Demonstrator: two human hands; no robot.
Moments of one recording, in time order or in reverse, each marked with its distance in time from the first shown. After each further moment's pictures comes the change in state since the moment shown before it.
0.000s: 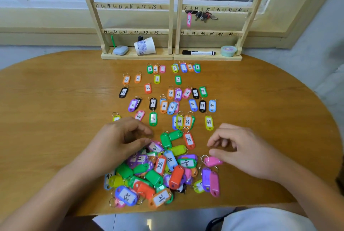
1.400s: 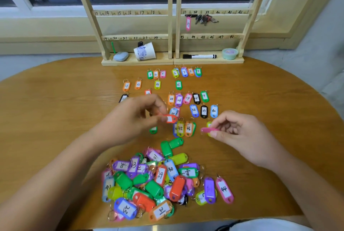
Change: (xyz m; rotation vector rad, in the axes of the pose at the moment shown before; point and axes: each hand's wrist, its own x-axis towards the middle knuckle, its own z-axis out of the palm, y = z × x) left_hand 0.077 0.025 -0.014 -0.144 -0.118 0.141; right_hand 0.032 0.004 -0.009 0.400 0.185 0.013
